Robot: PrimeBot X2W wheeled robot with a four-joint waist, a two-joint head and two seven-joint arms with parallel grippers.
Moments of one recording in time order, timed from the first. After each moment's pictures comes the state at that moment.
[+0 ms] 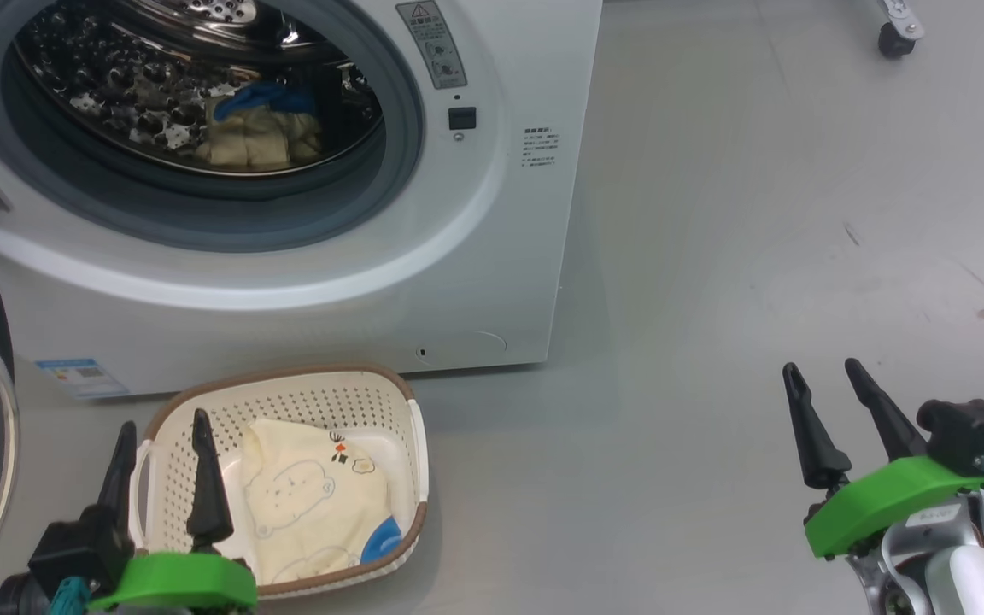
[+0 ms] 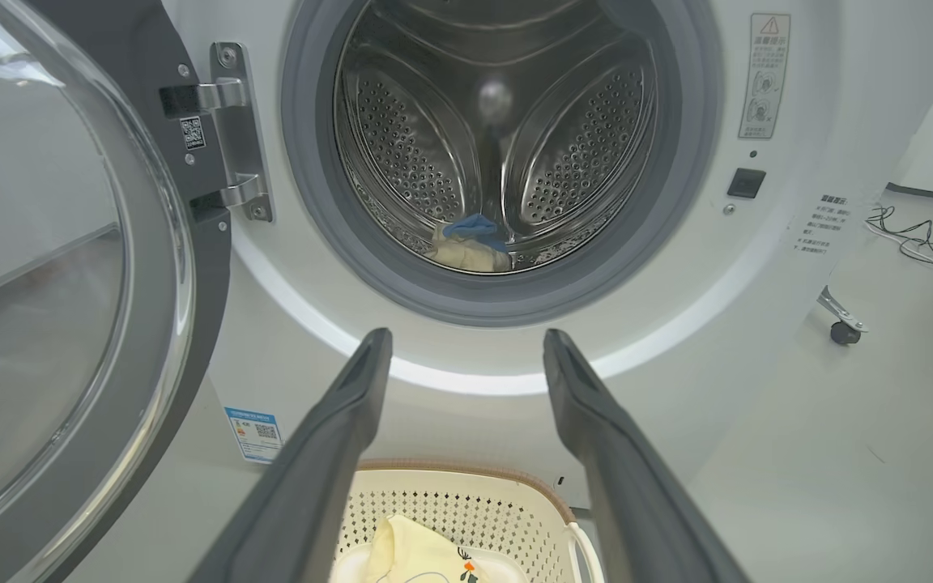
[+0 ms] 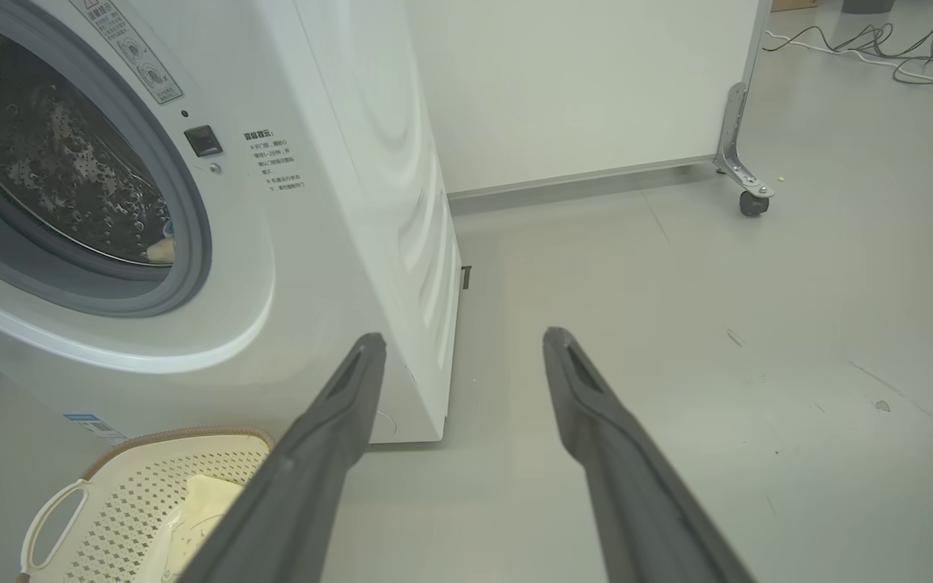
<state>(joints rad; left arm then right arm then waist) -0.01 0.14 -0.11 0.11 -0.28 0.16 -0.26 -0.01 -0.07 0.00 0.10 0.26 0.13 -0.04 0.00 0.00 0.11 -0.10</state>
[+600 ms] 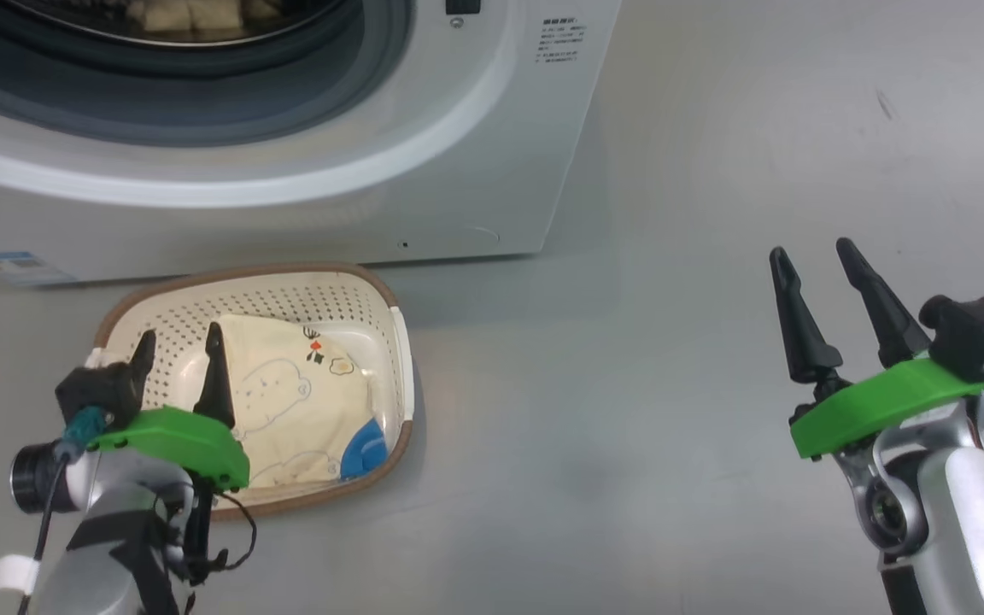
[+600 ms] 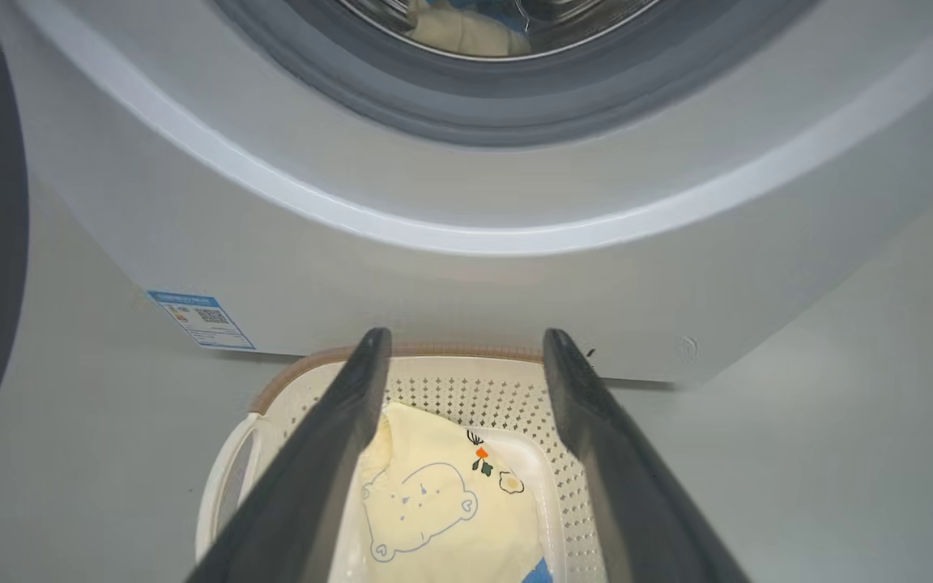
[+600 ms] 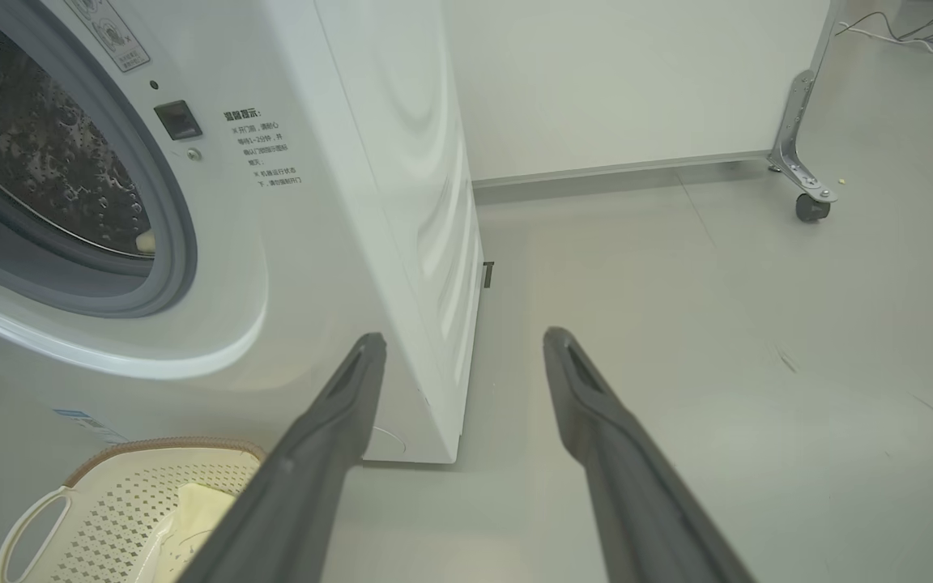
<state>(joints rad) -0.41 0.15 -0.16 0.60 -0.32 0.03 -0.22 -0.17 -0.07 0.03 0.06 0.26 0.13 -0.05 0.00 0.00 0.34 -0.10</state>
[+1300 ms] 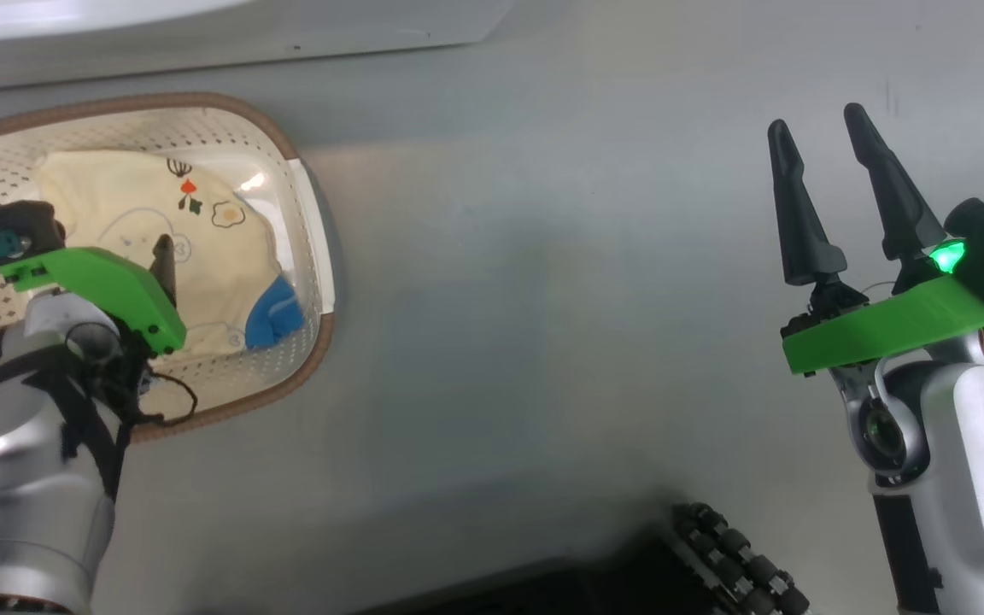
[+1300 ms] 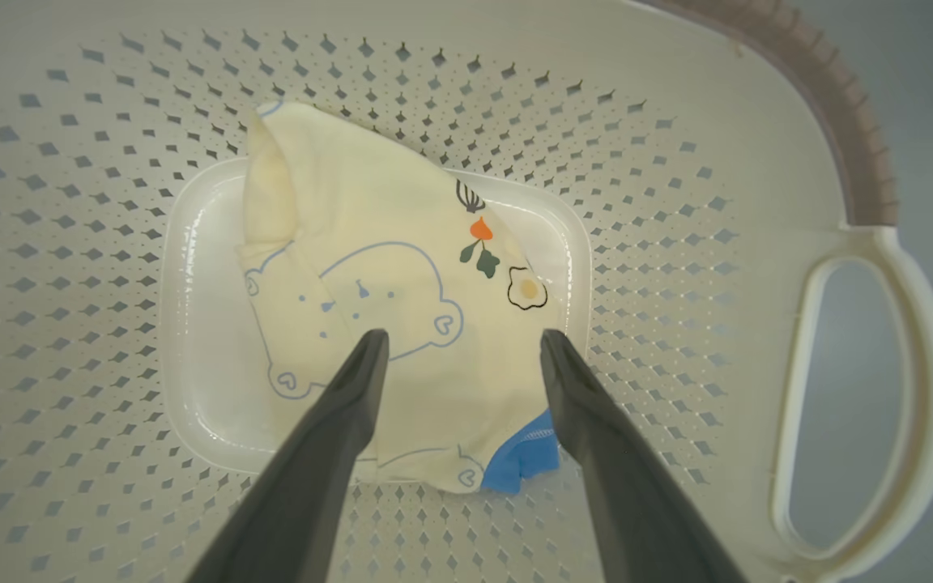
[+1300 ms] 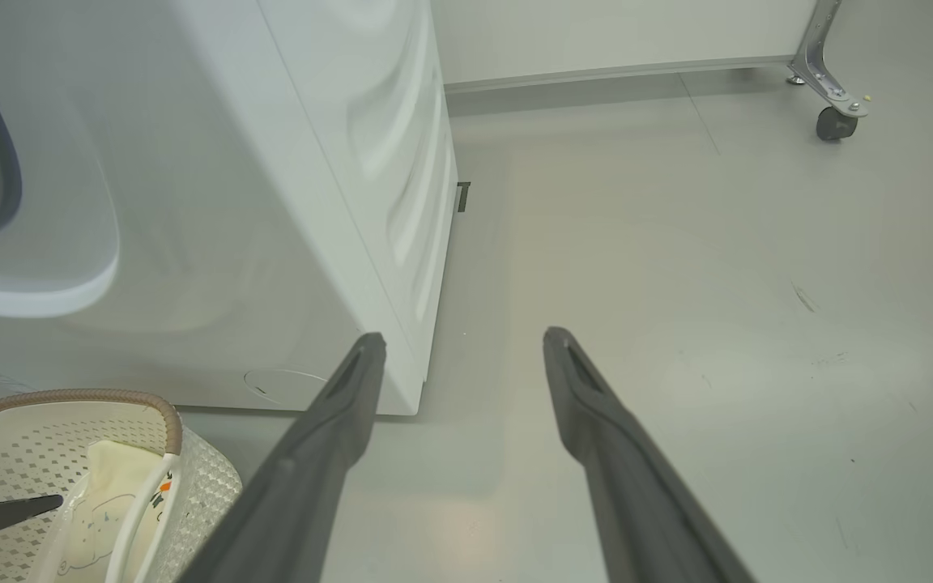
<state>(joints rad) -0.94 0.17 -0.17 1.21 -0.47 -0.12 0.04 -0.34 -0.06 0.07 -0.03 0.25 0.13 -0.10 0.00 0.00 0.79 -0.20</state>
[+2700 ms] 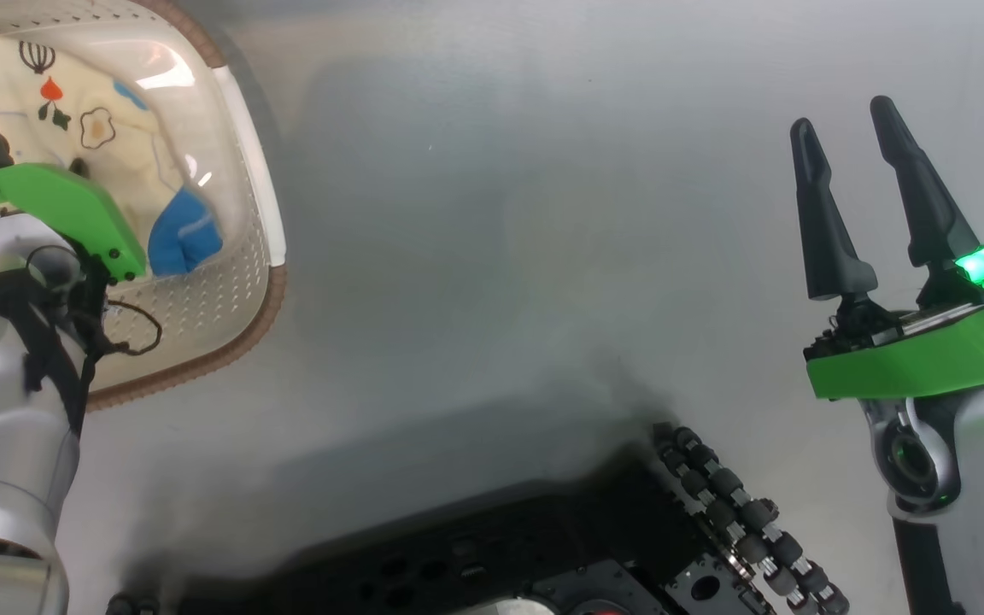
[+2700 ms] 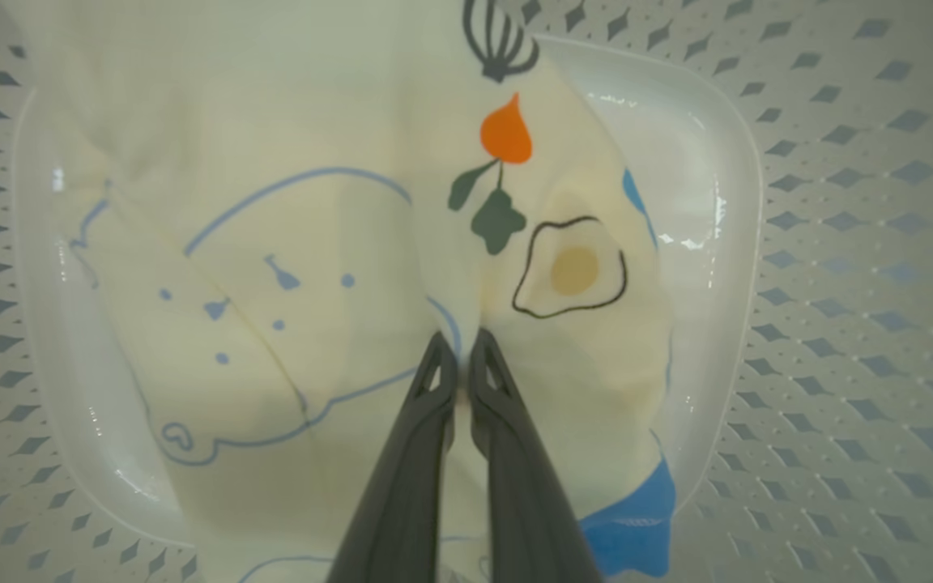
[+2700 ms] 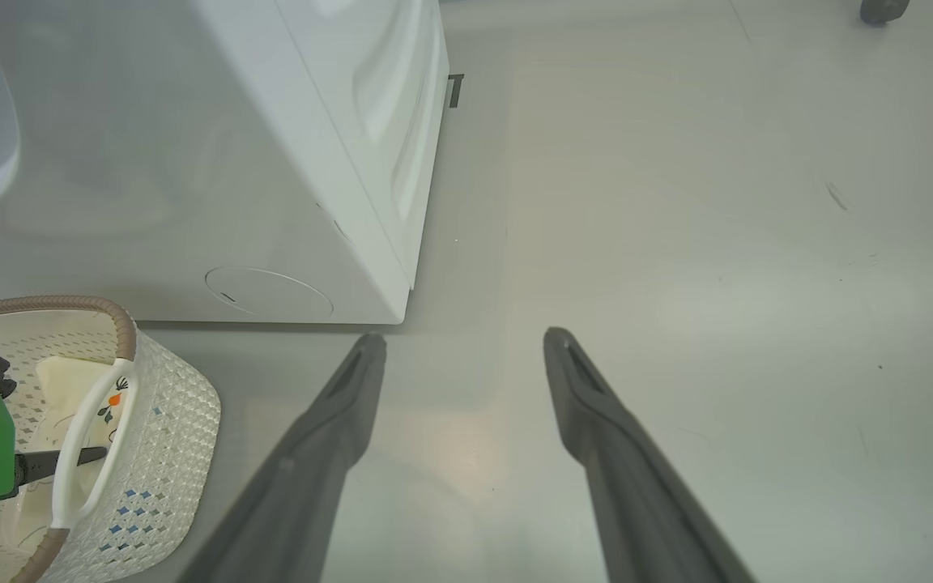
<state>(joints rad) -1.10 0.21 -0.32 1.29 -0.55 -0.02 0.01 -0.27 -0.05 0.03 -0.19 0.27 0.13 -0.10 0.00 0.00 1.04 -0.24</state>
